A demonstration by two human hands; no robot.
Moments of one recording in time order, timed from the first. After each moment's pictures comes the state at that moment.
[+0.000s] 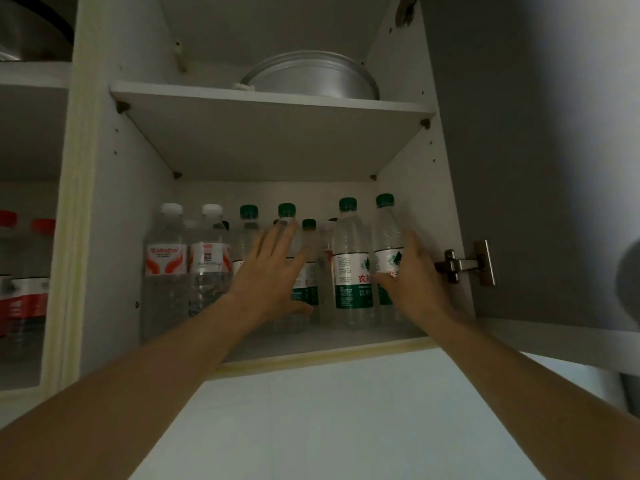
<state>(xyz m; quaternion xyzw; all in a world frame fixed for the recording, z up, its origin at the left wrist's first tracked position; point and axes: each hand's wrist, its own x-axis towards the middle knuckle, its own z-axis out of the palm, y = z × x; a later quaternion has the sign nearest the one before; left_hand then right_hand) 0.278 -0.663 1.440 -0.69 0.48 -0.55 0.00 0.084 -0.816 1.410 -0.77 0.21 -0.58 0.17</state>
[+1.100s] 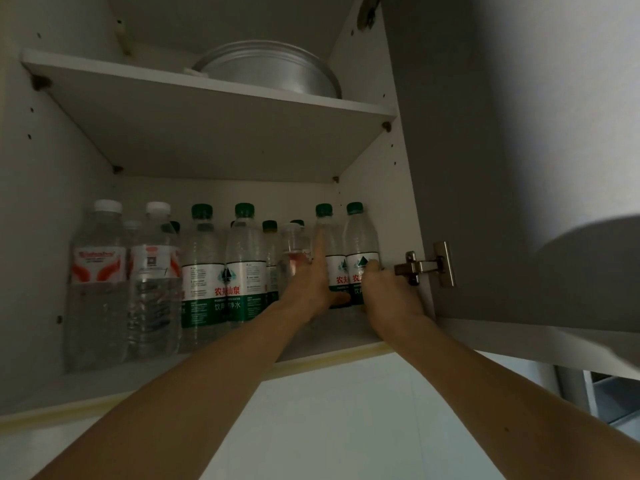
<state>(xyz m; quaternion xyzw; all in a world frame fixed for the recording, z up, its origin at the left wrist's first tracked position) 0.210 -0.771 1.429 -0.63 0.64 -0.14 -0.41 0.078 -0.822 1.402 -0.81 0.40 -0.40 -0.13</state>
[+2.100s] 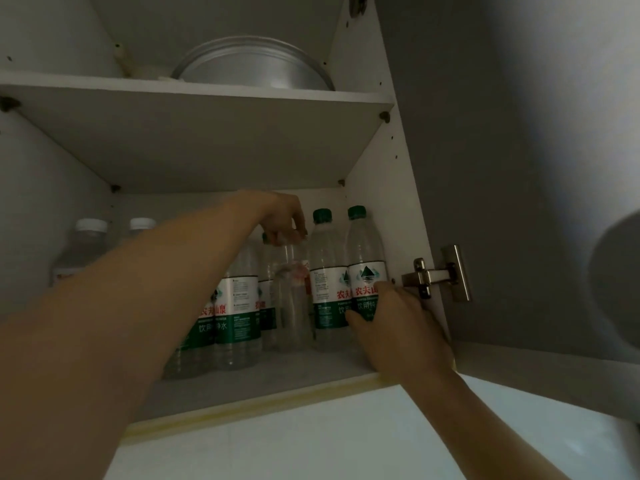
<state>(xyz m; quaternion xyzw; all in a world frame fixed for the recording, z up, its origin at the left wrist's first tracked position) 0.256 -0.781 1.604 -0.81 0.54 -0.21 -0.03 0.066 -0.830 1.378 -0.79 0.28 -0.54 0.11</state>
